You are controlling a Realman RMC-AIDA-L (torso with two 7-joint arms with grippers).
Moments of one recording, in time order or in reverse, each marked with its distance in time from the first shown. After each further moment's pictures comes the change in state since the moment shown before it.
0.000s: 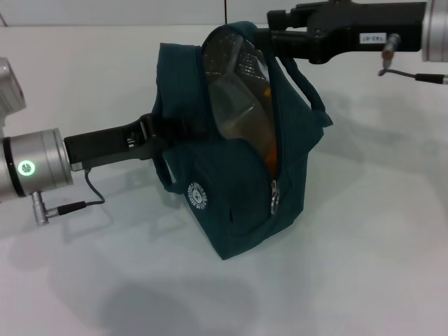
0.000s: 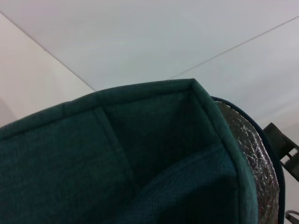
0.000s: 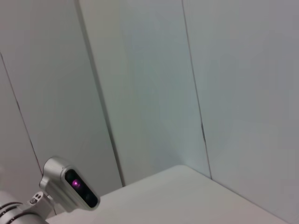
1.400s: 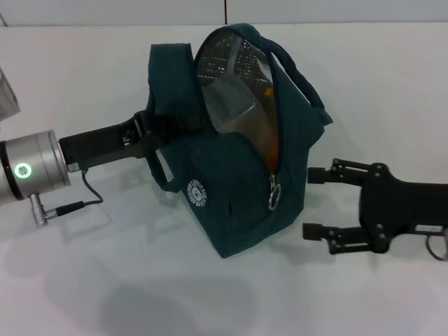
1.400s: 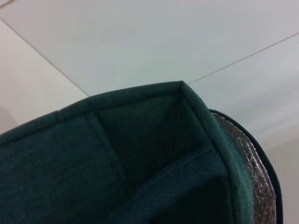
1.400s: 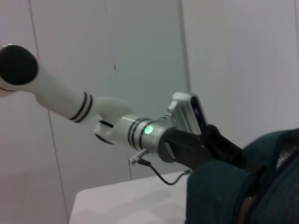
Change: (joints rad) left arm 0.018 -0.002 -0.007 -0.015 -0.036 -0.011 0.016; right arm -0.136 0.009 0.162 0.622 0.107 -0.454 -0.905
